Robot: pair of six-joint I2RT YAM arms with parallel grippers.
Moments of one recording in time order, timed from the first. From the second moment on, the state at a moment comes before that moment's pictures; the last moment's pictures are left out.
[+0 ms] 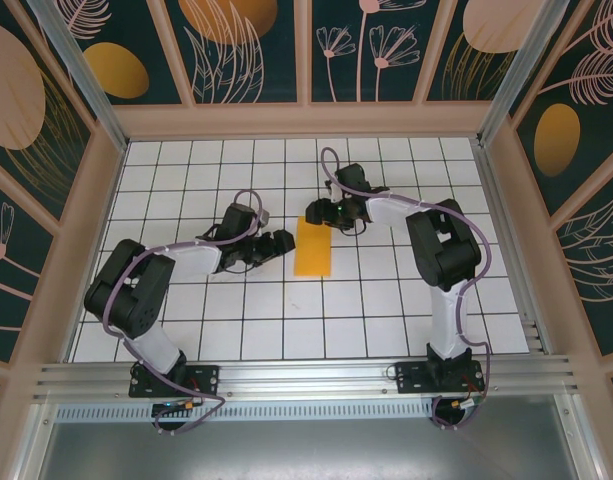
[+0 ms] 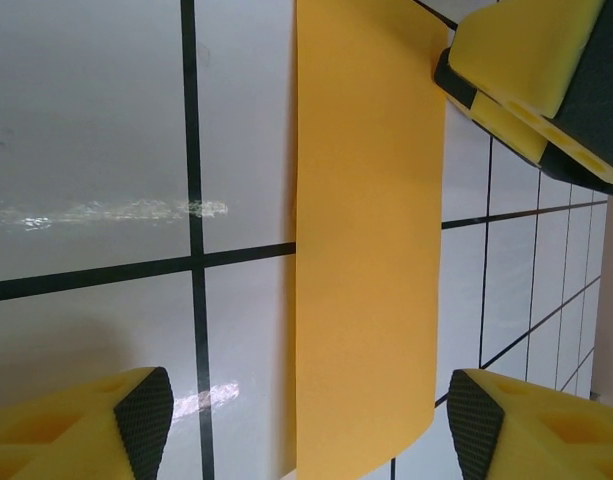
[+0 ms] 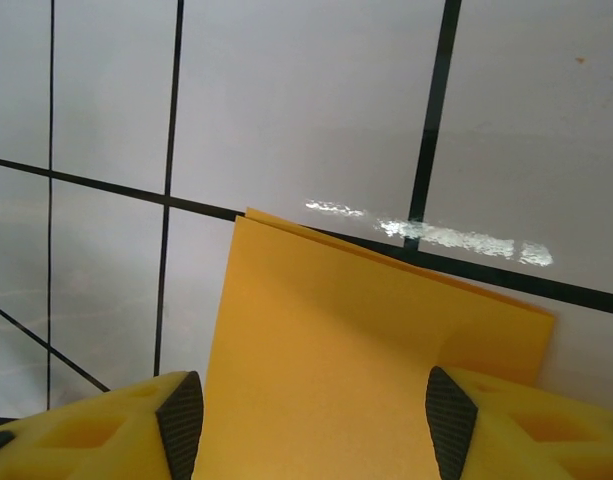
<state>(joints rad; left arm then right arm) -0.47 1.70 0.77 0.10 0.48 -0.81 0.47 2.05 1.34 -0.27 -0.41 0.48</state>
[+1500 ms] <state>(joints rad) -0.53 1.88 0.94 0.11 0.54 -0.82 0.41 2.04 1.23 -0.16 -0.51 0.46</state>
